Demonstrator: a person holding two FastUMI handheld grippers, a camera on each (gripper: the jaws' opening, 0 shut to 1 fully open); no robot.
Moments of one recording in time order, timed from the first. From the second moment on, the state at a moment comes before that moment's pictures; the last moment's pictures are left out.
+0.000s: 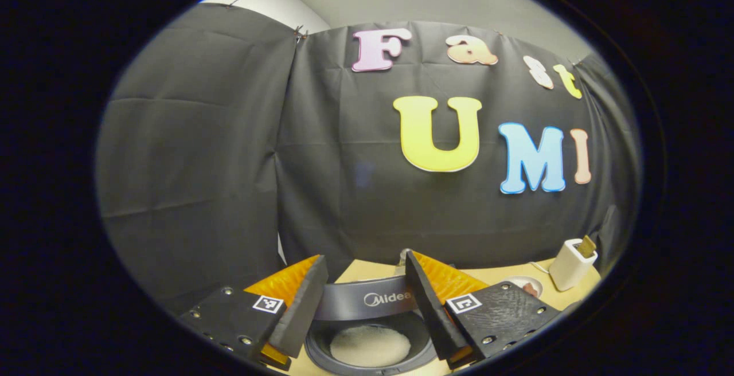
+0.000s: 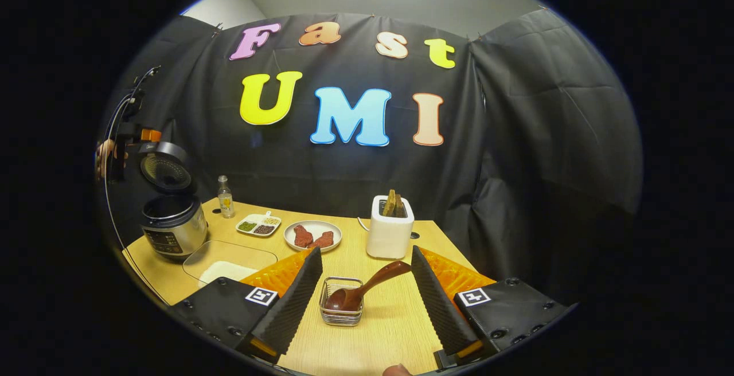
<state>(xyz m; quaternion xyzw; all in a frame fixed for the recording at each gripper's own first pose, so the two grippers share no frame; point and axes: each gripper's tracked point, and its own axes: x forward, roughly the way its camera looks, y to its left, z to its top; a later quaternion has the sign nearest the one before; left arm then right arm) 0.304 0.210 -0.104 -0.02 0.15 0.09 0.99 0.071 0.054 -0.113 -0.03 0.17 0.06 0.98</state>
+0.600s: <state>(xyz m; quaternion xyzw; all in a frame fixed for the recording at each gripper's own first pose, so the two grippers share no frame) 0.239 0.182 -0.170 -0.02 0.19 0.07 0.98 0.061 0.055 -0.116 -0.04 0.17 0.09 0.98</state>
